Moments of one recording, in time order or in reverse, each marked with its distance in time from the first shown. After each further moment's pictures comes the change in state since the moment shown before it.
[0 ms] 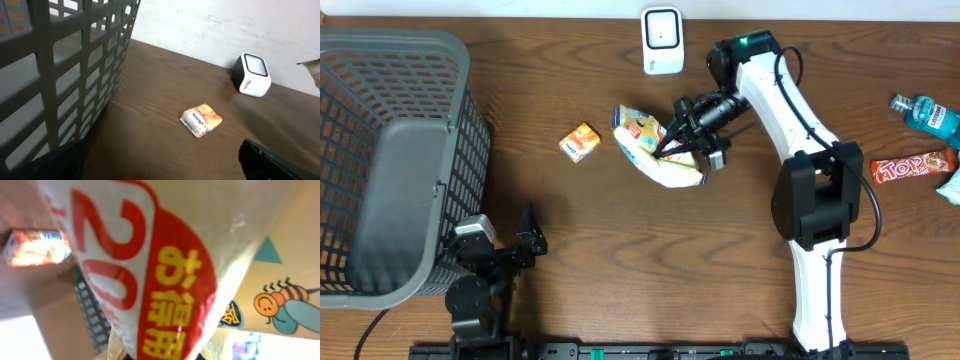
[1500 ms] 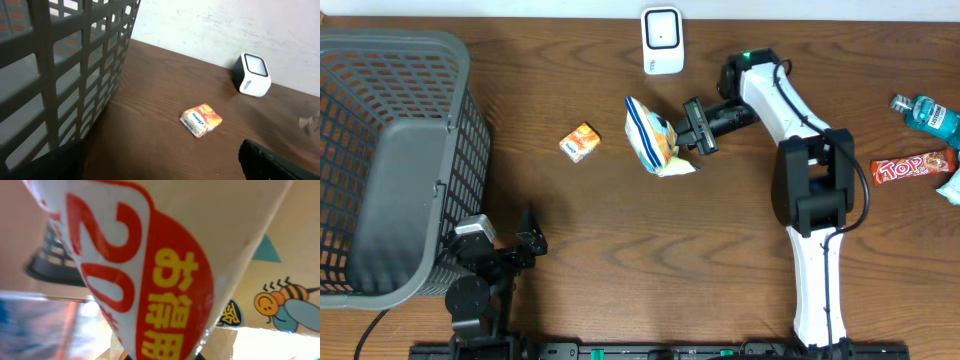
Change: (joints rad) left arm 0.000 0.000 0.000 0.000 0.000 0.000; right arm -0.062 0.101 -0.072 -0.042 -0.278 -1.084
